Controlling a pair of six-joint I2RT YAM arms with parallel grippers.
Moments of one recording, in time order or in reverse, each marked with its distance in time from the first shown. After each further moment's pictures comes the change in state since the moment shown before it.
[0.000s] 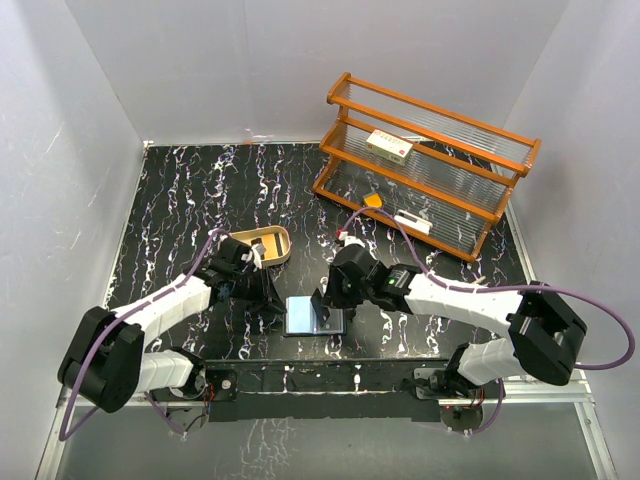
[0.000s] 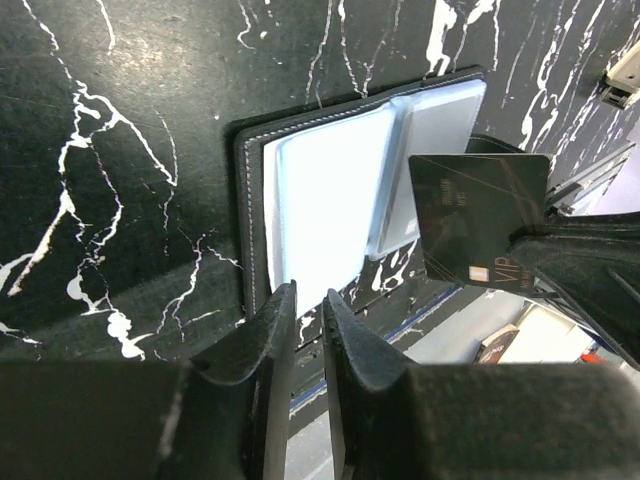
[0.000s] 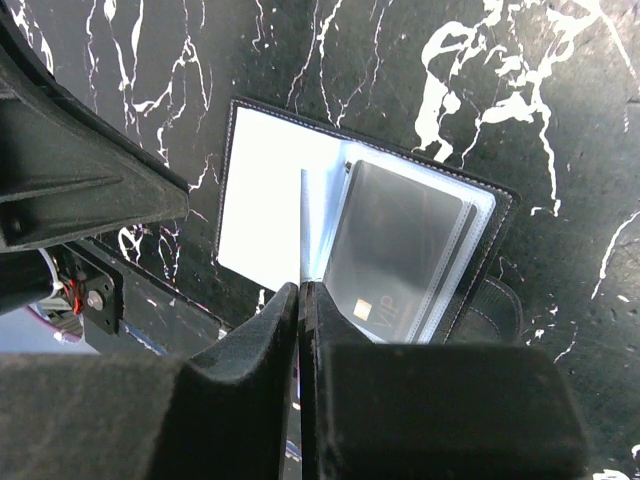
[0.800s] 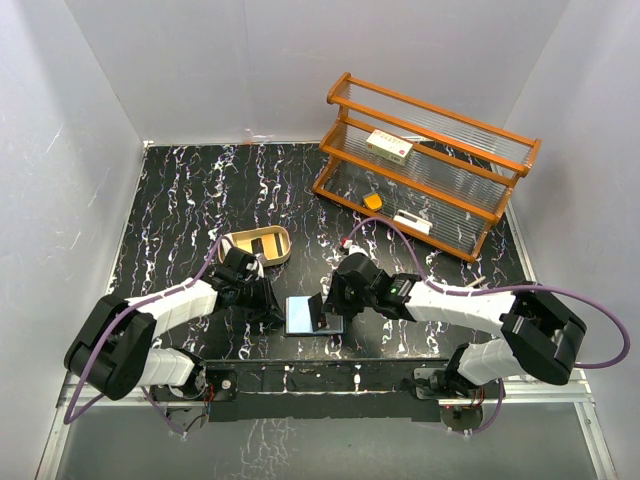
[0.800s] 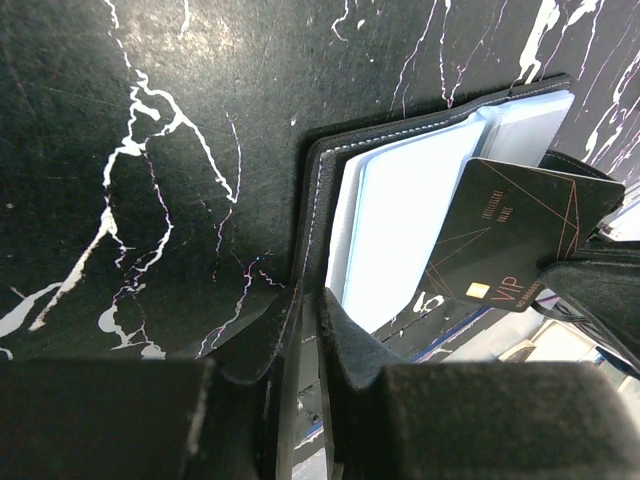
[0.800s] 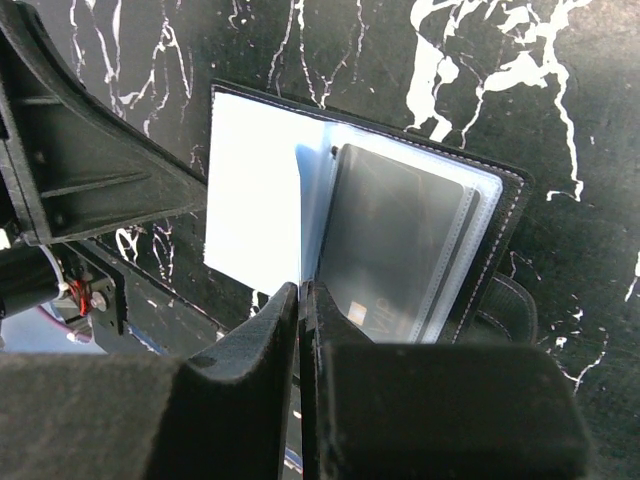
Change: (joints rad) left arm -0.037 0.073 -0.089 0.117 -0.053 -0.045; right arm -0.001 0.000 -0.125 0.147 -0.034 0.077
